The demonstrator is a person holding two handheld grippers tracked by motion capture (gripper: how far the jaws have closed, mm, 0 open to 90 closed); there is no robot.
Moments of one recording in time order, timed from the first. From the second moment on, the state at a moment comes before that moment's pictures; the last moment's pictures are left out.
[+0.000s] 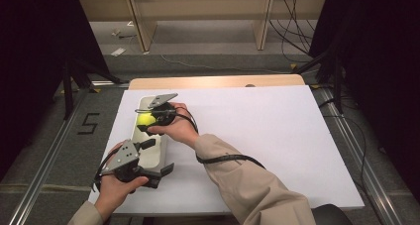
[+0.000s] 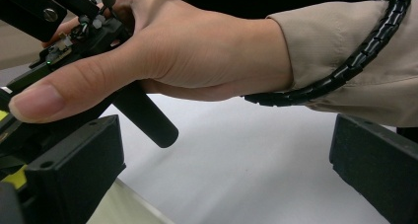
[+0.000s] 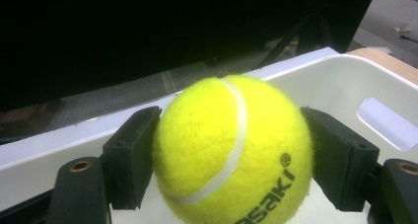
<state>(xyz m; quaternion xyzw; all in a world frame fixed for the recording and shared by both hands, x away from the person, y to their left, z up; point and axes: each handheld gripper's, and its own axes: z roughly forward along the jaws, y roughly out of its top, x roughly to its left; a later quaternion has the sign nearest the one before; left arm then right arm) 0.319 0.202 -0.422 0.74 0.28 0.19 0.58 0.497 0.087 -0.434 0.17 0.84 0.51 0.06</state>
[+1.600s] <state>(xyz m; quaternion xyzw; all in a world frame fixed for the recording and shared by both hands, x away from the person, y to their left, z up) 0.319 0.201 -0.423 0.74 0.28 0.19 0.58 0.484 0.002 -0.410 0.20 0.81 0.55 0.09</state>
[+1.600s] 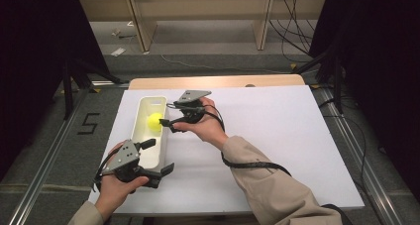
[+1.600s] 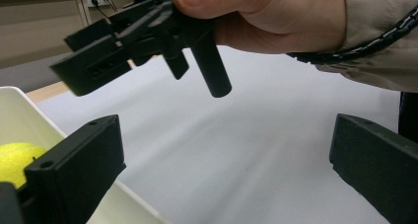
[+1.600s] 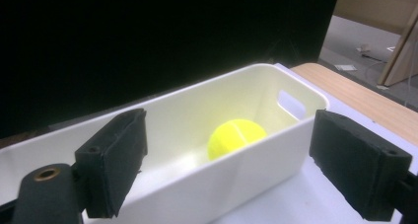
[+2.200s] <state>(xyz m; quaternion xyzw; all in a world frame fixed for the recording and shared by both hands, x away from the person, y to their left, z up) 0.320 0.201 -0.423 0.74 0.28 0.19 0.58 0.477 -0.053 -0.422 0.23 0.80 0.54 0.10</state>
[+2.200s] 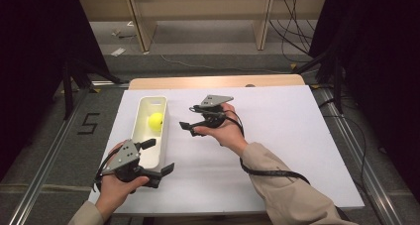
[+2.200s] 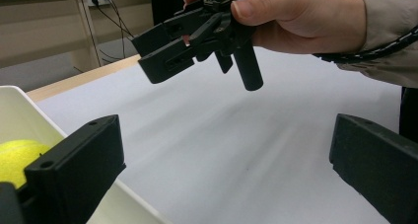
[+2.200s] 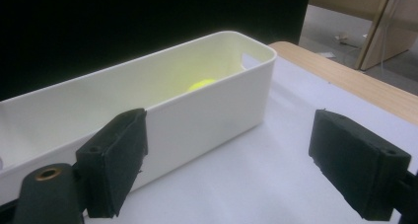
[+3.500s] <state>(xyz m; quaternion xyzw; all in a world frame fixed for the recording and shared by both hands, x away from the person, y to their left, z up) 0.320 0.201 -0.423 0.74 0.28 0.19 0.58 0.460 -0.104 -0.424 0.25 0.80 0.54 0.12</state>
